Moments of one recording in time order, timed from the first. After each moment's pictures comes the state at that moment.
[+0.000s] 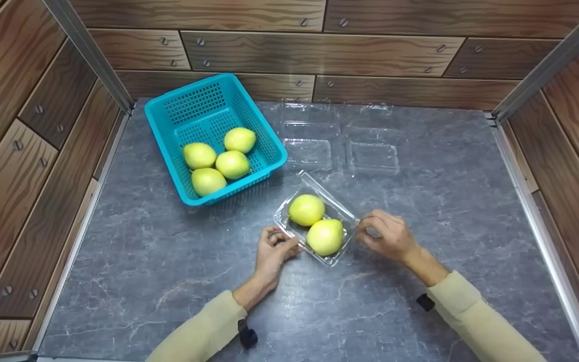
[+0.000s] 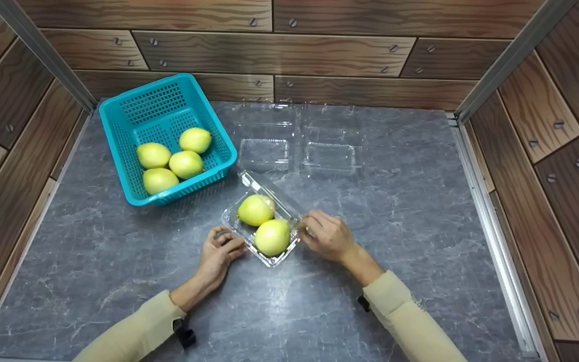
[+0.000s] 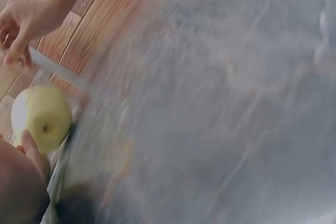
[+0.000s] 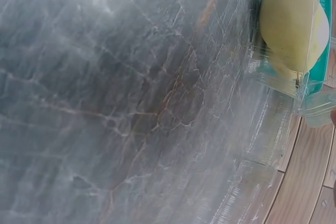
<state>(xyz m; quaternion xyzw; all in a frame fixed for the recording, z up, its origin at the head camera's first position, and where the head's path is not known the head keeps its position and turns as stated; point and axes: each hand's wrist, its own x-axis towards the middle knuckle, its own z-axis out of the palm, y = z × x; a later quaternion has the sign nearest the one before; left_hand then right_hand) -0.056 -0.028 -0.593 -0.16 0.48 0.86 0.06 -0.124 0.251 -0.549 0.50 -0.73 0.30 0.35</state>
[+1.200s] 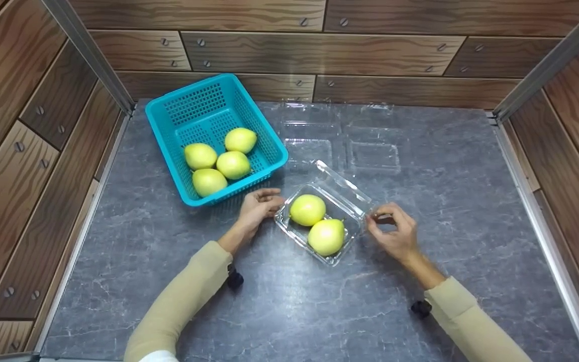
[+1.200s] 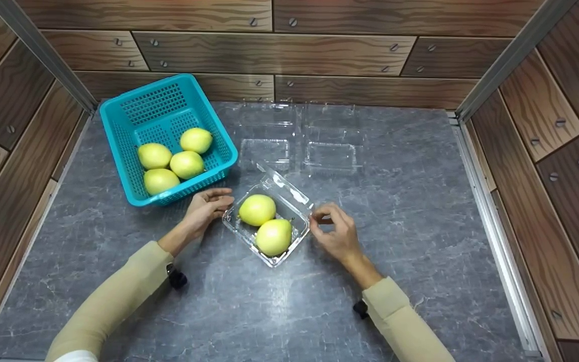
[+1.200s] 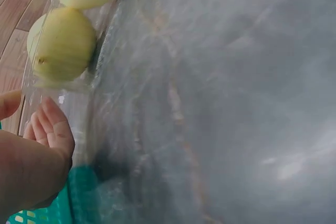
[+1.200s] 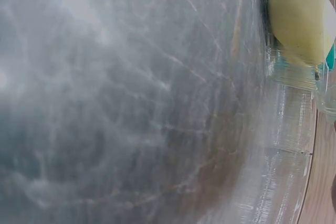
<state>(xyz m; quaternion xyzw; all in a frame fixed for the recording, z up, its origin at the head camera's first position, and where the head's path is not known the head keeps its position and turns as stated) -0.158 -0.081 -0.575 -0.12 0.64 0.74 0.14 -0.113 0.251 -0.570 0.26 -0.75 0.53 0.31</state>
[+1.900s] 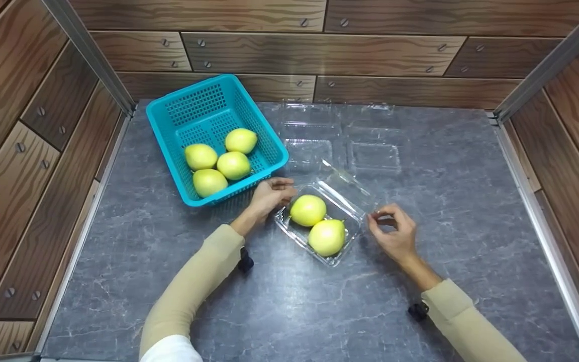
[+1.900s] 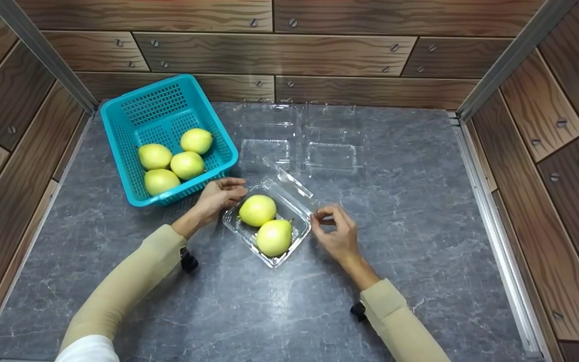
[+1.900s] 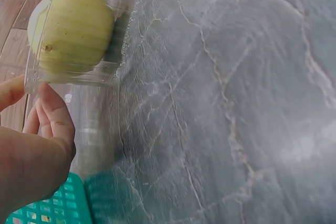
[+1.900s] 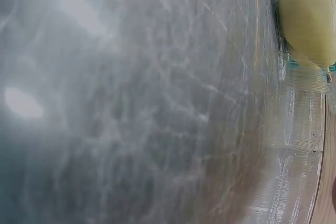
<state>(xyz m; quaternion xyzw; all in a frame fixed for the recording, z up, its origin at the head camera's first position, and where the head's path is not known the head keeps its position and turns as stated) -0.191 -0.062 -0.565 -0.09 0.67 0.71 0.18 -0.114 0.248 -0.581 0.21 -0.74 0.56 0.30</state>
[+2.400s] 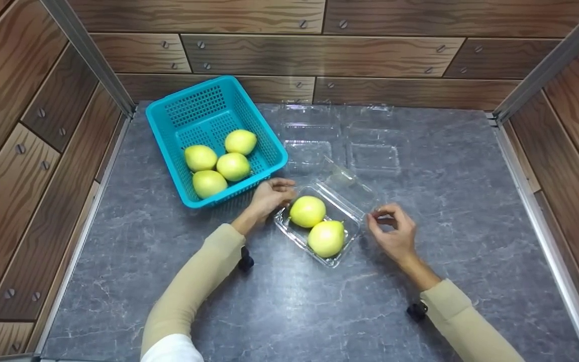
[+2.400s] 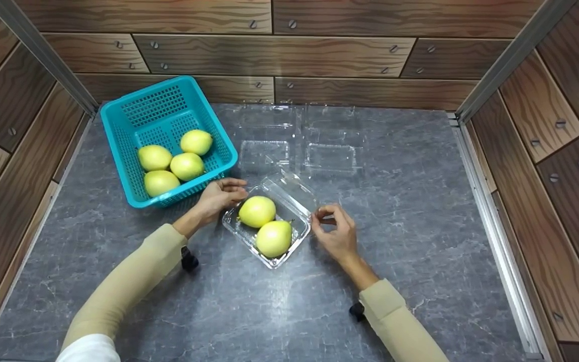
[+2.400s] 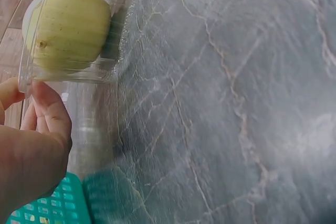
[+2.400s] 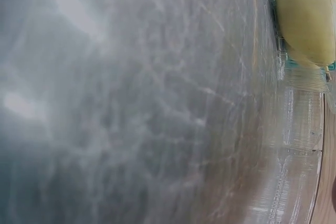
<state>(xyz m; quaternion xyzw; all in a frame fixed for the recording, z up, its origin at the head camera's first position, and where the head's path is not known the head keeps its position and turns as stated) -0.195 -0.061 -0.570 -0.08 0.68 0.71 0.17 -0.115 0.247 -0.580 0.19 -0.74 0.57 0.30</state>
